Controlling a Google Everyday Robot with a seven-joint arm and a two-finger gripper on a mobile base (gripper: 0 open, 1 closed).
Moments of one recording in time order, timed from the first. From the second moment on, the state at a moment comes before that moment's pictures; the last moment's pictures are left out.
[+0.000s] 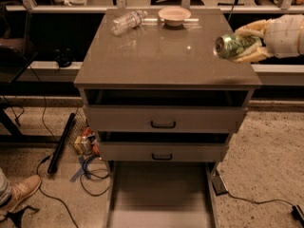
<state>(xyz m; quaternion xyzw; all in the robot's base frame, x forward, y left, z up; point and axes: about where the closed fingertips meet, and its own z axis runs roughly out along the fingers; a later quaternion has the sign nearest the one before) 0.661 -0.249 0.945 -0.63 0.53 -0.04 0.56</state>
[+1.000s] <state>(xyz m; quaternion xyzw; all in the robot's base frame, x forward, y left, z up) 0.733 -0.194 0.918 -0.56 0.64 0.06 0.51</state>
